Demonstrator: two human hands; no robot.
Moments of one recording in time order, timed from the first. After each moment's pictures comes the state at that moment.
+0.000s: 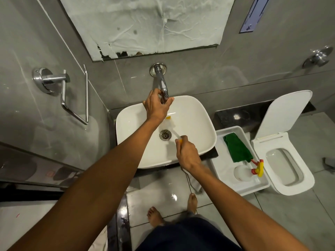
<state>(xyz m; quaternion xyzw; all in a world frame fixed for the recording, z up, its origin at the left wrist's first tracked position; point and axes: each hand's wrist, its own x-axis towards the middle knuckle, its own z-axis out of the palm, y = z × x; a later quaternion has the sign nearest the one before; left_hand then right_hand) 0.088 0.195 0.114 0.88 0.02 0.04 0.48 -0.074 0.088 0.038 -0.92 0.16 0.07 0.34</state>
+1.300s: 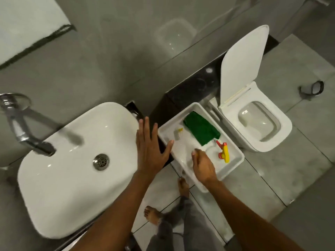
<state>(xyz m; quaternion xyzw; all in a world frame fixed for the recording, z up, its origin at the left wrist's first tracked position) 0.003 -0.024 -0.049 0.95 -0.27 -0.03 0.17 -0.149 -0.177 -0.112 -0.80 0.42 0.09 0.42</state>
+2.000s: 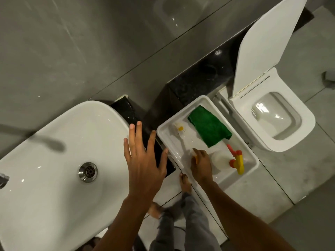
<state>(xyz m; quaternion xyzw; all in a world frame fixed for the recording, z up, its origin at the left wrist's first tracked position) 0.006 -0.032 -0.054 0.96 -0.24 -0.01 0.16 -0.113 -0.183 -0.209 -0.80 0.43 0.16 0.39</state>
